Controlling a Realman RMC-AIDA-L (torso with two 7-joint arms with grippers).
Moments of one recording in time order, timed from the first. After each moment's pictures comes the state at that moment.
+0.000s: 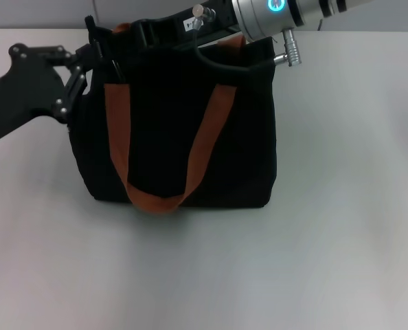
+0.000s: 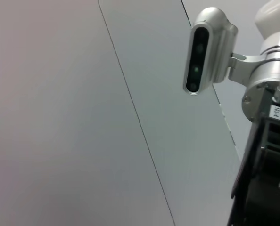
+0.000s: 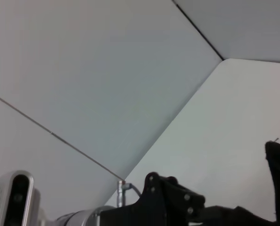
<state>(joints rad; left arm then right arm) -0.48 -2.07 0.38 0.51 1.77 1.64 -0.63 1.16 2.09 -1.08 -0.53 -1.89 -1.31 2.40</state>
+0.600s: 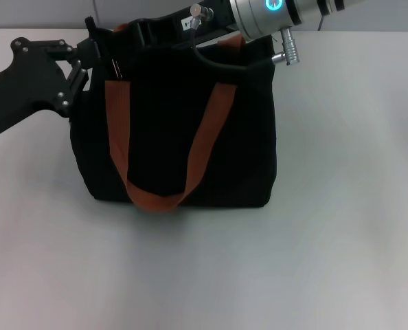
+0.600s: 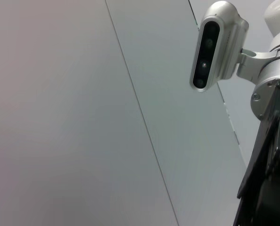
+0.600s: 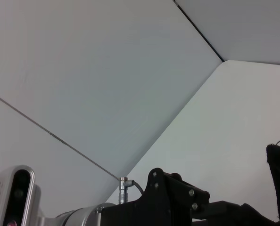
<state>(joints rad) -0.49 -2.06 0.39 0.51 1.77 1.62 -0.64 1.16 2.09 -1.08 -0.53 -1.89 -1.30 2.39</state>
